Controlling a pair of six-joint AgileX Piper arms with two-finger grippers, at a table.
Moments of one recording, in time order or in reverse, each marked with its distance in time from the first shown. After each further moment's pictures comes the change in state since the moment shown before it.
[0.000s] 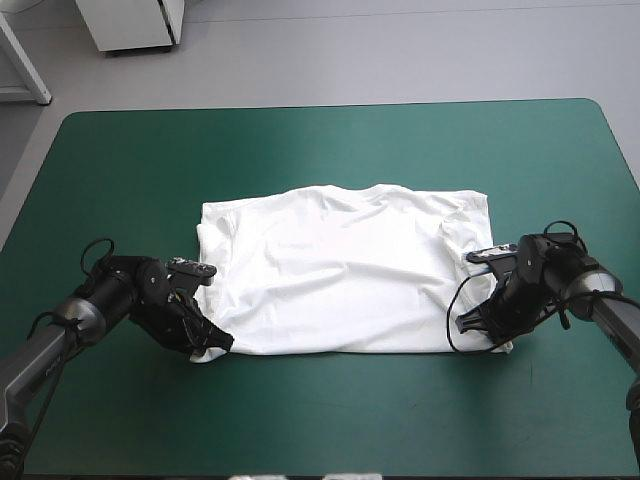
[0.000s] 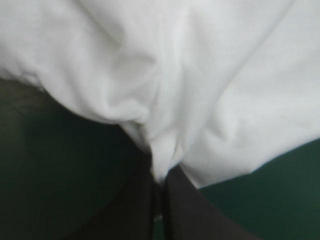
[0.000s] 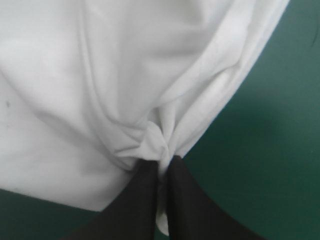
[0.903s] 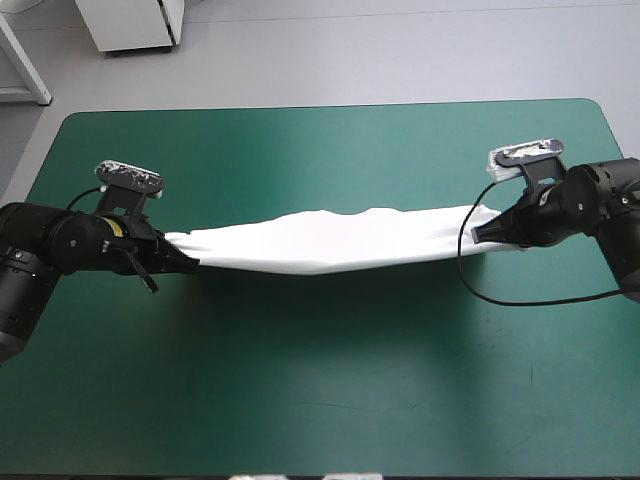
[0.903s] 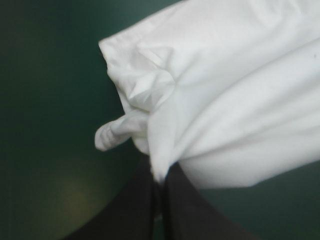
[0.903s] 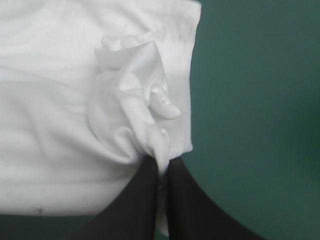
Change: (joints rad) left arm 0.000 -0.216 -0.456 0.181 0.187 -0.096; right arm 0.002 -0.160 -0.467 -0.080 0.156 0.068
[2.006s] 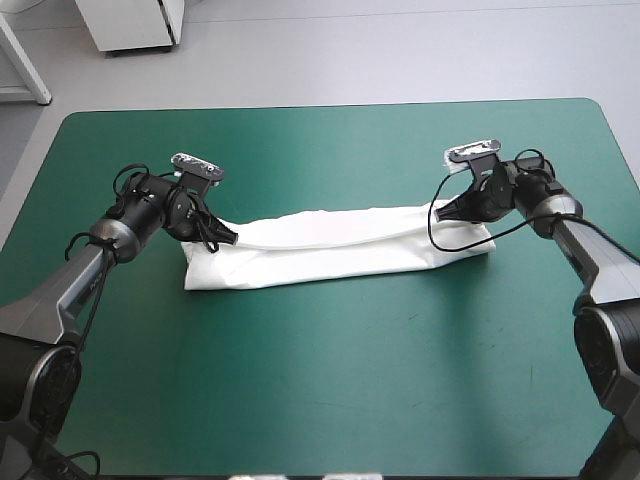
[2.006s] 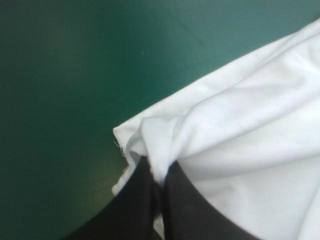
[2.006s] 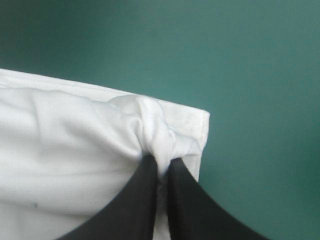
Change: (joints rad) left arm -0.001 0.502 -0.025 0.166 -0.377 -0.040; right arm 0.000 0.473 -0.033 -0.022 -0.466 -0.024
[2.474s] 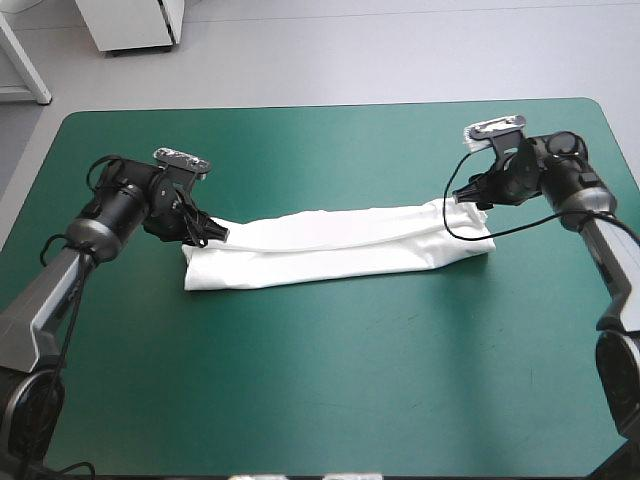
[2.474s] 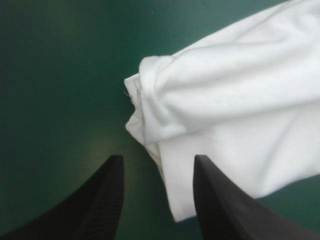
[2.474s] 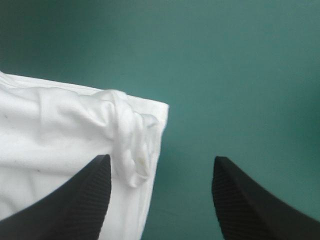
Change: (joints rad) left arm 0.000 -0.082 -0.077 -0.039 0.231 -0.030; right arm -0.041 -0.108 -0.096 -0.019 0.170 -0.006
